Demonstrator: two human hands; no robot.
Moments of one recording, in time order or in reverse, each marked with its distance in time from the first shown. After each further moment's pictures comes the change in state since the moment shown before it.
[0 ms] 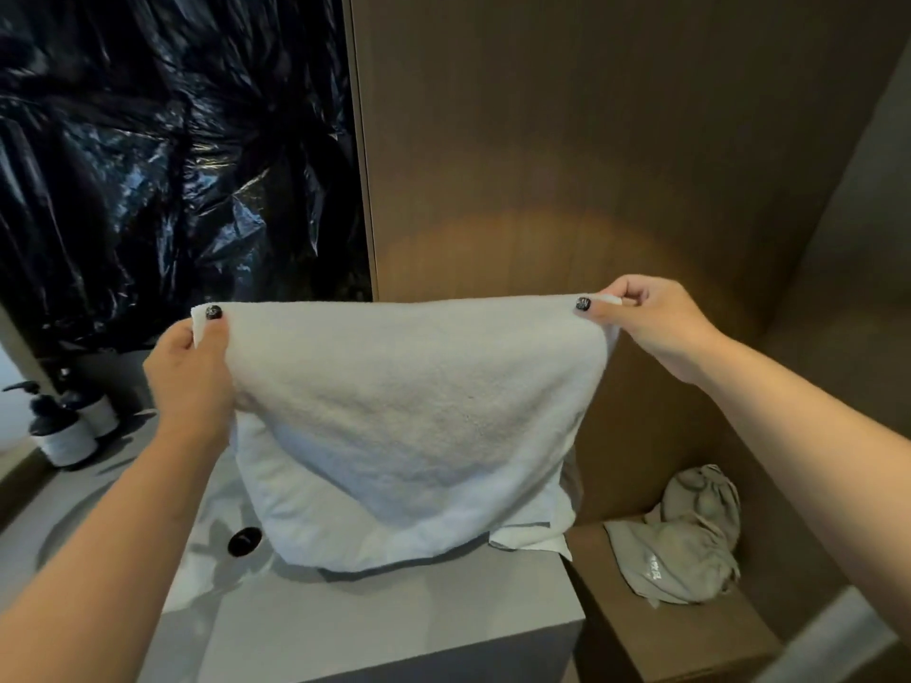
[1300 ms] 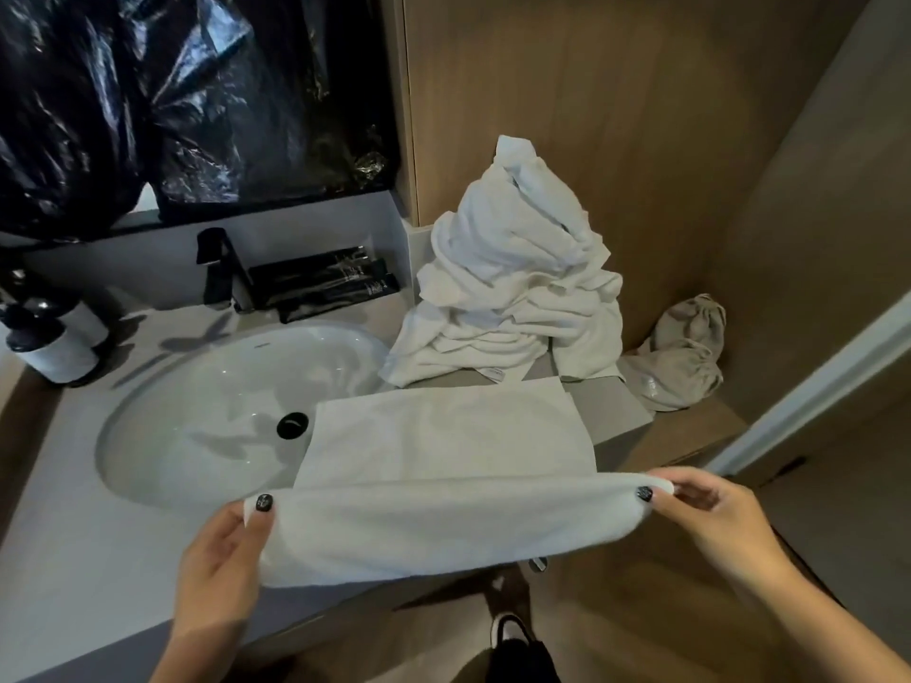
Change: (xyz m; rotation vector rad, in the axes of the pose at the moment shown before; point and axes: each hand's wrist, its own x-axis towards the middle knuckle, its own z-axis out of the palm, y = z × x) left_hand -0.092 -0.155 -0.221 0.209 -0.455 -0.436; right_hand -0.312 0.117 0.162 0.121 0.073 0.493
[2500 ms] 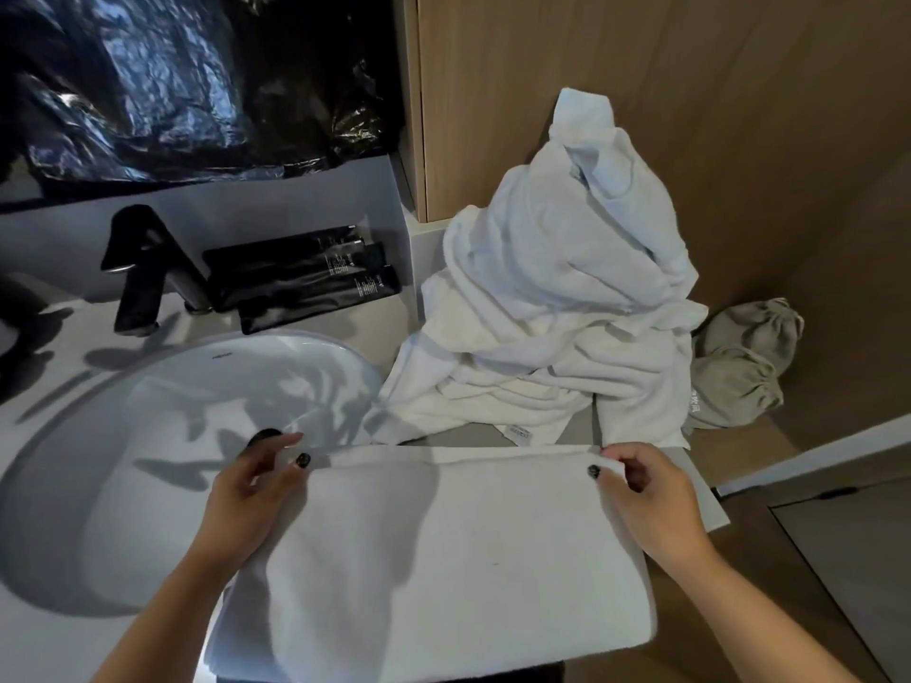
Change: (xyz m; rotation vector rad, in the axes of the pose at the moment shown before) left_hand 0.194 -0.042 0.084 0.308 -0.189 -0.001; right_hand 0.187 0.018 0.084 -0.174 0.046 -0.038
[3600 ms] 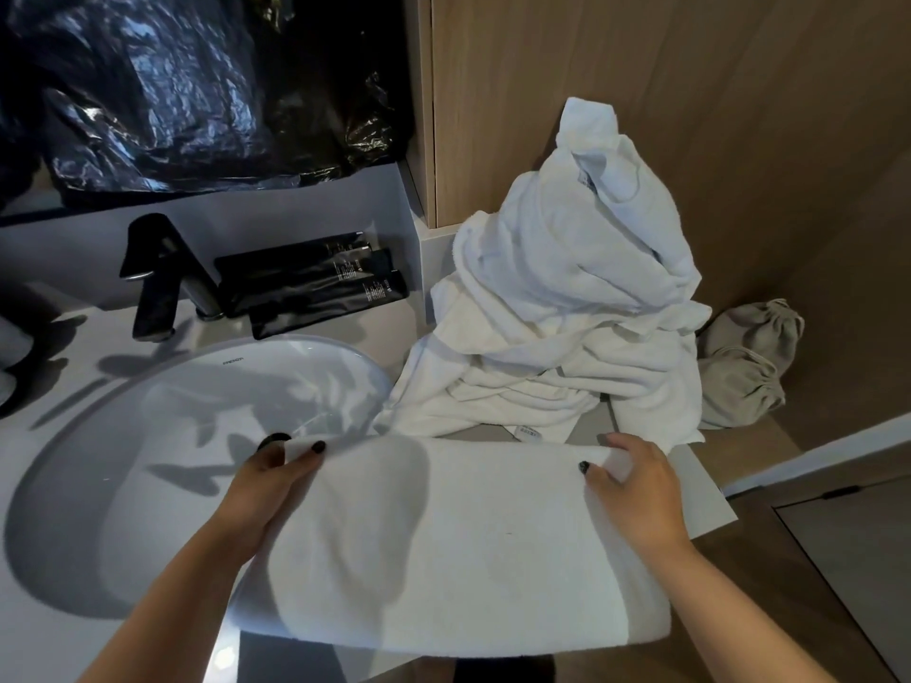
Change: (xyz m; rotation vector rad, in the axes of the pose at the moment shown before) left_hand 0.020 0.010 -0.001 -0.248 -0.123 -0.340; right_hand 0.000 -0.015 0.024 -0.247 0.066 0.092
